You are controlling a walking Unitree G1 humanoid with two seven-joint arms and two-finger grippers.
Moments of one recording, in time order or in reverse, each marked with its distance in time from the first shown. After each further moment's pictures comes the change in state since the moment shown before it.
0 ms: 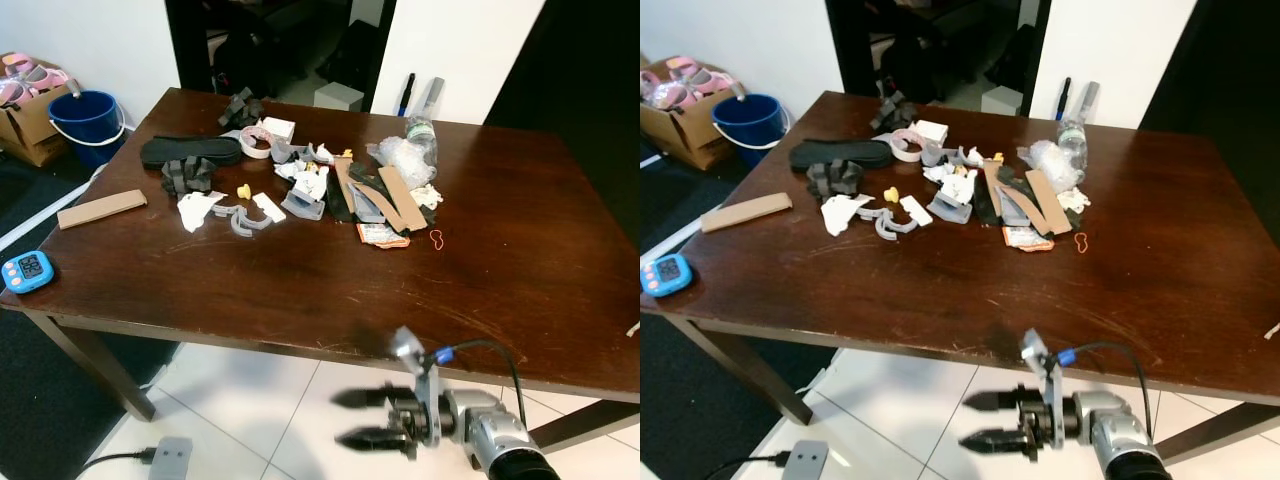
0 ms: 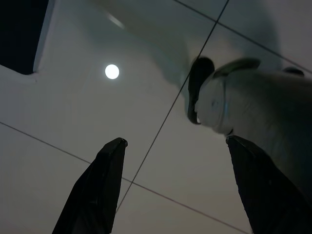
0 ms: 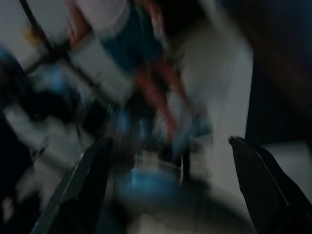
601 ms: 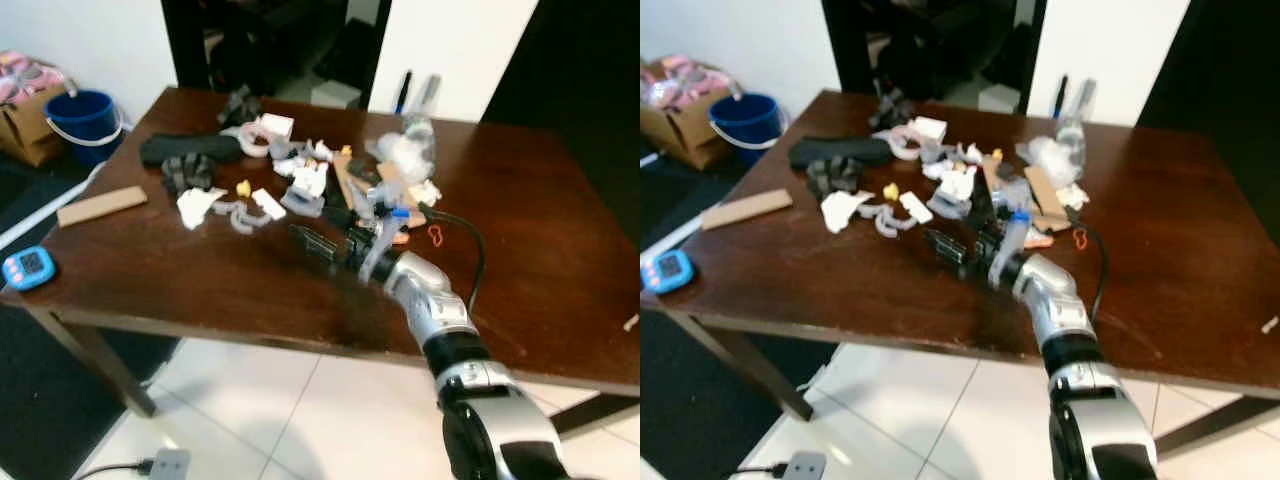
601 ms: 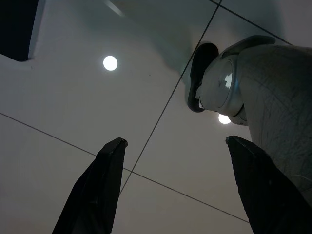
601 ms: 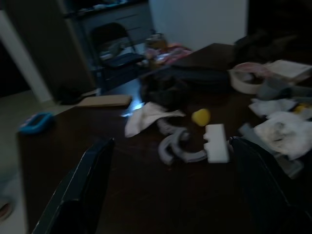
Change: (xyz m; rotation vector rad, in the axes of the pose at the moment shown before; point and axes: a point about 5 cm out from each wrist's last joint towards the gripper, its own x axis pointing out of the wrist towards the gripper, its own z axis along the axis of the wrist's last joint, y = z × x) left arm 0.000 -0.004 -0.006 0.004 0.018 -0.012; right arm 0.065 -0.058 0.145 -0.462 -0.274 -0.730
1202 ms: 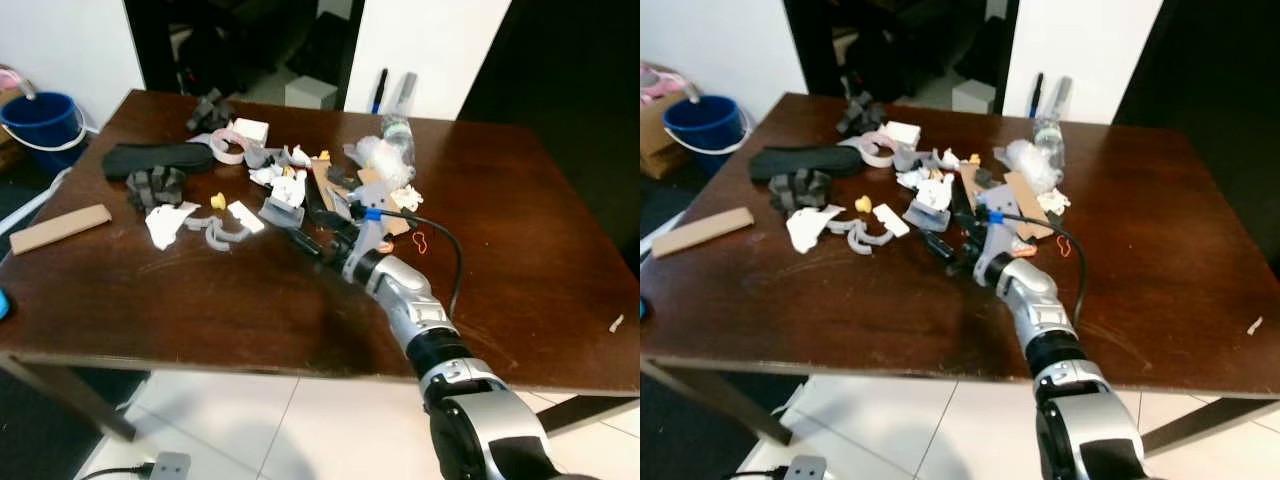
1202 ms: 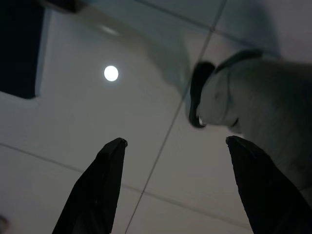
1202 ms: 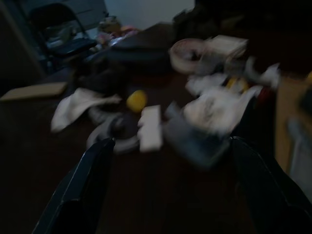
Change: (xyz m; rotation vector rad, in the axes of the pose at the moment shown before) left arm -0.001 0.004 -0.002 0.016 0.007 0.012; right arm -0.002 0.002 -0.025 -0.017 0.063 -0.088
